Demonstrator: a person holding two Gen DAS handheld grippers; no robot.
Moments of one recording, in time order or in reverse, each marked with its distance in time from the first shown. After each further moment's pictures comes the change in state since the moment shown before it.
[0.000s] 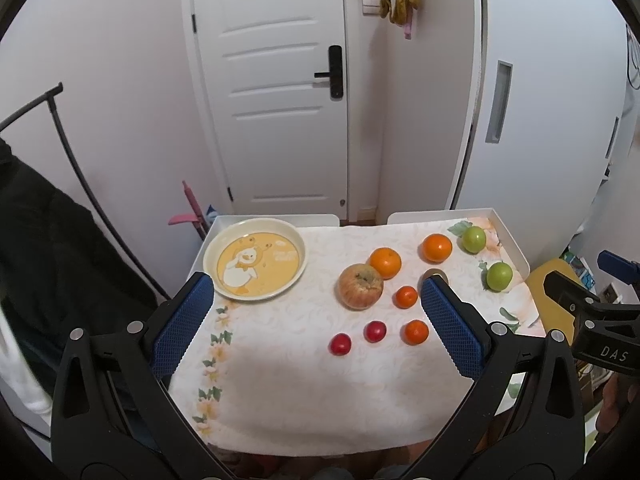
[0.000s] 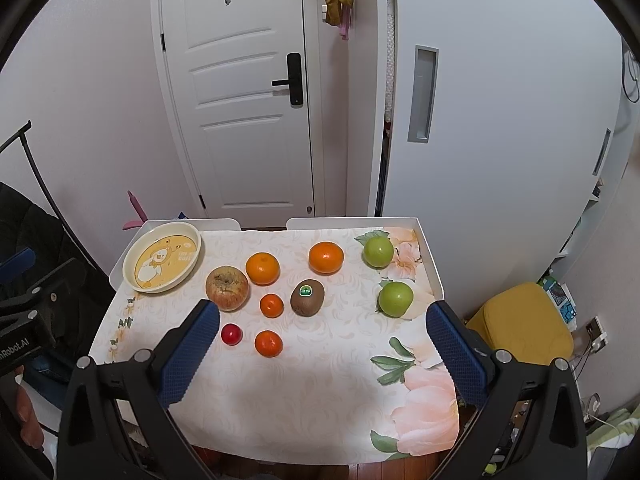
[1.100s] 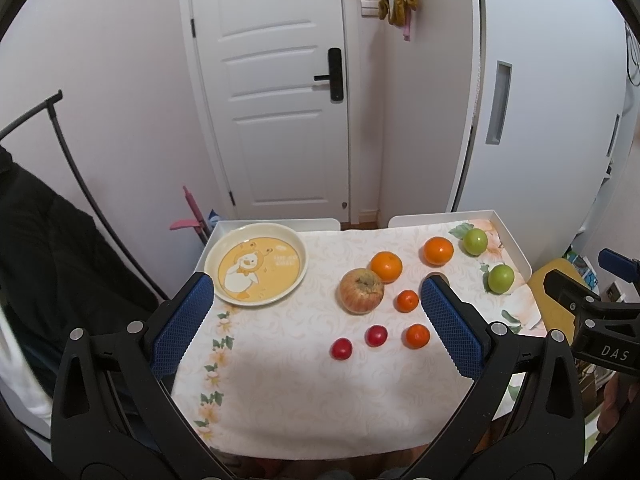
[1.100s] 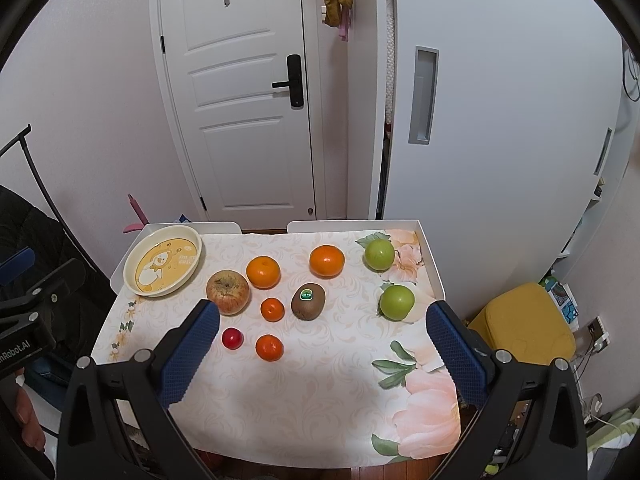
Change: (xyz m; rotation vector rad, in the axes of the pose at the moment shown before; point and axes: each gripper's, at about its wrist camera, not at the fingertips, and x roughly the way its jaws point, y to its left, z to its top) left arm -0.001 0.000 0.003 0.006 -0.004 0.003; right arm 0.002 0.000 0.002 0.001 -0.005 0.000
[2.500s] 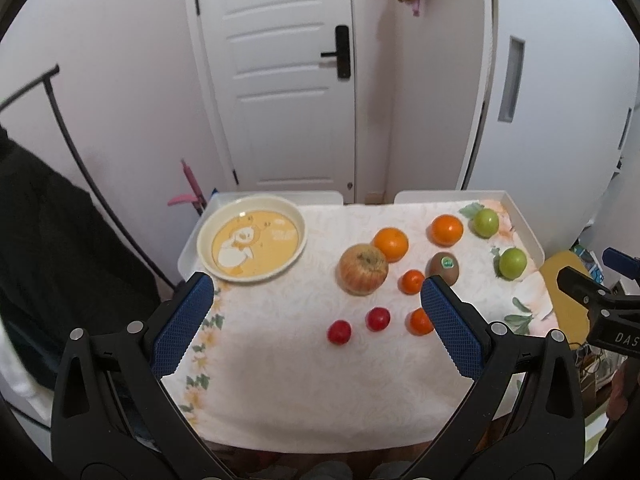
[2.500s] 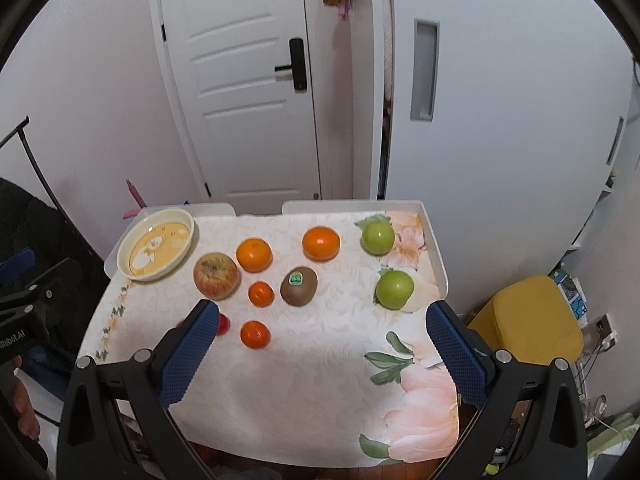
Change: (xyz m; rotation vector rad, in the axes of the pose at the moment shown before) left arm 0.037 -0.017 -0.024 -0.022 0.069 0.038; right arm 0.032 -0.026 -0.017 -0.008 0.049 0.047
